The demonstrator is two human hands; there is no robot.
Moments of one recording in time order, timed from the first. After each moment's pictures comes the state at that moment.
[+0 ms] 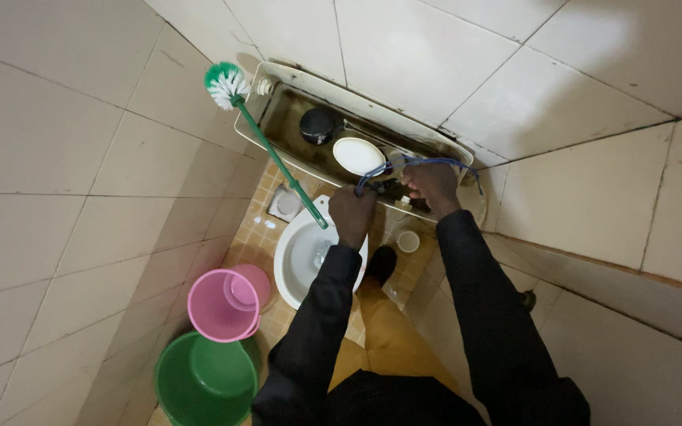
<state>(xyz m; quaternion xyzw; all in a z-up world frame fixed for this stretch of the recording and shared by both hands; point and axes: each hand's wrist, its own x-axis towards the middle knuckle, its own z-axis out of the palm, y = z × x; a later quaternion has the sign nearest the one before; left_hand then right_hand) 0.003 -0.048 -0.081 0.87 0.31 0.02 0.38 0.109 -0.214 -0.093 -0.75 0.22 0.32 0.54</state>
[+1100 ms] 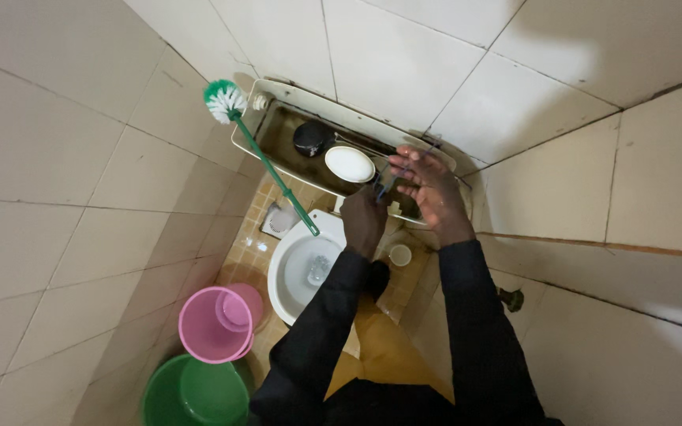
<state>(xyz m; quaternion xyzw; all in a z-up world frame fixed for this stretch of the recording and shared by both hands) -0.001 -0.081 -0.010 0.88 0.18 0.11 0.43 0.076 -0.218 0.049 -0.54 0.09 0.27 0.79</state>
